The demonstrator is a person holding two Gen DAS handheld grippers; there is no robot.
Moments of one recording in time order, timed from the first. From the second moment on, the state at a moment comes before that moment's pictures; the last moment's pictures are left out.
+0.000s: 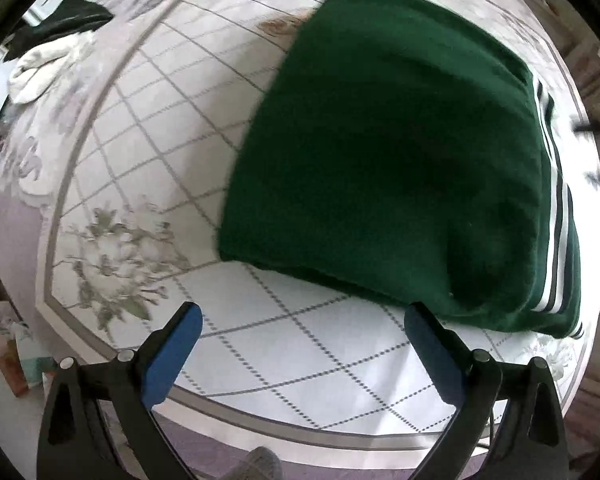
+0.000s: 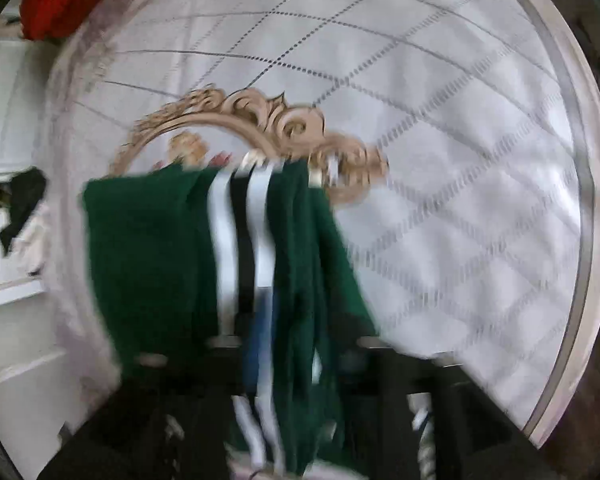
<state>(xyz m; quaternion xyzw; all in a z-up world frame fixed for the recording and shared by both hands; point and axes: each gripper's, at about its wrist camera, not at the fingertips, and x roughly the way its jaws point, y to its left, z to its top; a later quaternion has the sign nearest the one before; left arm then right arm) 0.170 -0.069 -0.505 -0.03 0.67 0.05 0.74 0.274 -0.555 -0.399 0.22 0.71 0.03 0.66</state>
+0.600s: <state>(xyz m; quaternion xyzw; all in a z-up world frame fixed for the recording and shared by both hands) 0.228 0.003 -0.490 0.00 0.64 0.08 0.76 0.141 -0.531 -0.459 0.28 0.76 -0.02 0.58</state>
